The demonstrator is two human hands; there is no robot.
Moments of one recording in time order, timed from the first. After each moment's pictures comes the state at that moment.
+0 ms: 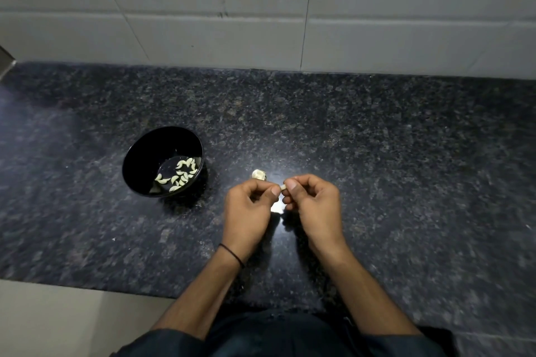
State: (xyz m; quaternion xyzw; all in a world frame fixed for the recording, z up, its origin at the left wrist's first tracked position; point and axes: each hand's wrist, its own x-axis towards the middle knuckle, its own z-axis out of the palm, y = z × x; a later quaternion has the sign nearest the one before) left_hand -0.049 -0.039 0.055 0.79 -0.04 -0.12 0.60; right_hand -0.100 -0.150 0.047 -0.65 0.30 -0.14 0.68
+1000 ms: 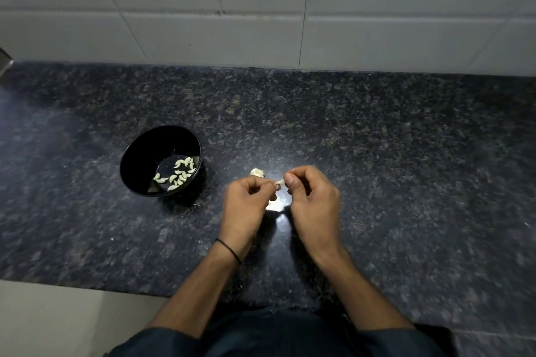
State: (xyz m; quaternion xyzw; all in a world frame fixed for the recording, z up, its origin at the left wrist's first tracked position) left_hand -0.046 -0.045 0.065 0.75 0.01 -0.18 0.63; right_hand -0.101 -0.147 0.055 -0.78 0.25 -0.24 0.52
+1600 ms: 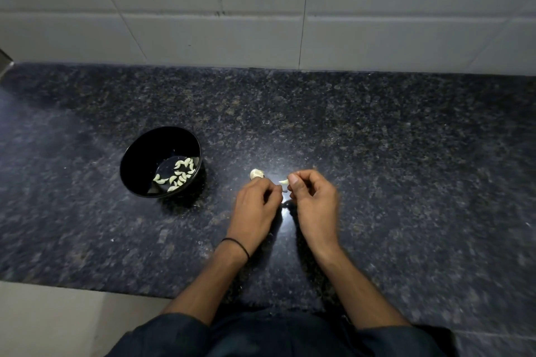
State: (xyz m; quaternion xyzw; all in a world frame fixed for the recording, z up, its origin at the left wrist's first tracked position) left_hand -0.041 -0.046 0.032 0.88 -0.17 -0.10 0.43; right_hand -0.099 -0.151 0.037 -0.70 0.30 -0.19 0.62
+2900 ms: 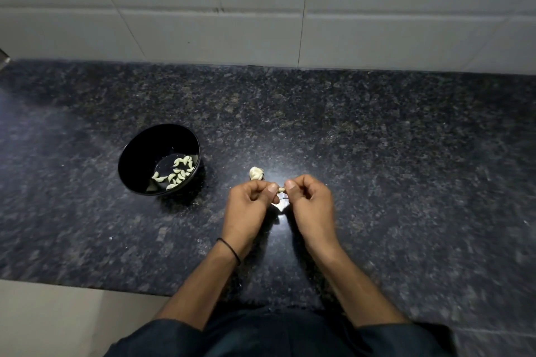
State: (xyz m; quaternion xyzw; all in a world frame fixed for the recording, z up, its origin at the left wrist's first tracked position) left_hand -0.051 -0.043 0.046 0.72 0.00 -0.22 0.66; right_hand -0.100 -0.150 0.030 -0.71 0.33 -0.12 0.61
